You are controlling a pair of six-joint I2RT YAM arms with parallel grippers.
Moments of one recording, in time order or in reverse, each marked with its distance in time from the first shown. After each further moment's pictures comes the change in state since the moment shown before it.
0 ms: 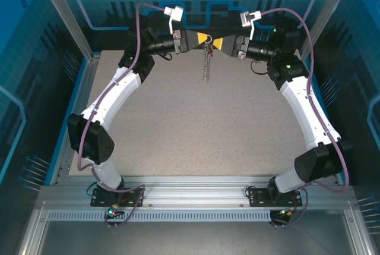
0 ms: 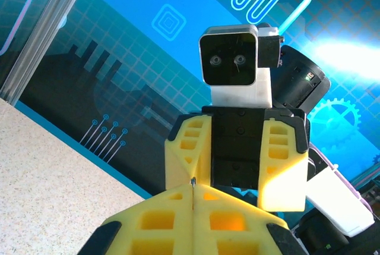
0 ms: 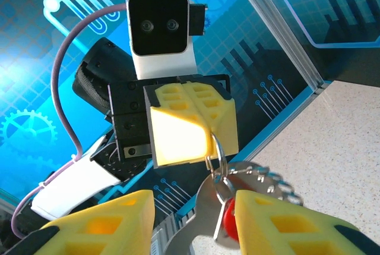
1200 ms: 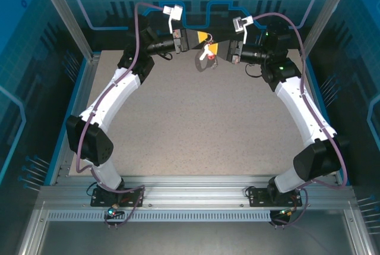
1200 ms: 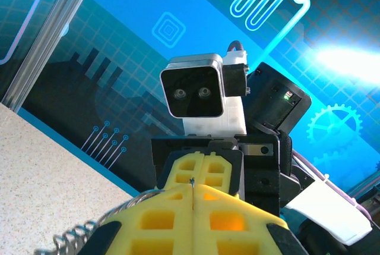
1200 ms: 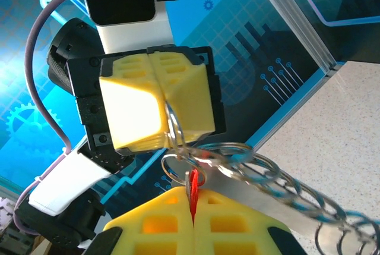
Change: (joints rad) left arm -0.007 -0.019 0.000 -0.005 -0.034 0.001; right arm 0.036 0.014 -0.047 0.037 -0.016 0.022
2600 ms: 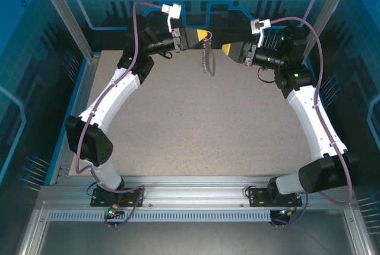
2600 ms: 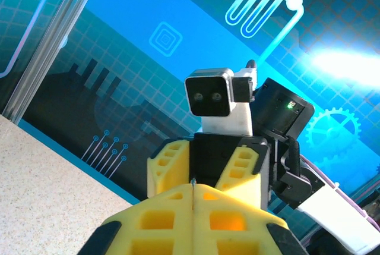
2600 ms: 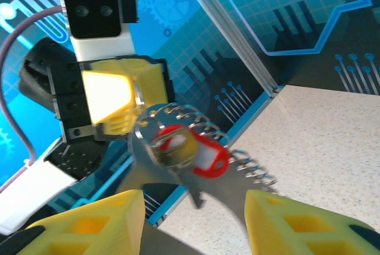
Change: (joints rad) left arm 0.000 -0.004 0.000 0.036 -0.014 -0.008; right arm -0.095 -0.126 -0.076 -0.102 0.120 -0.113
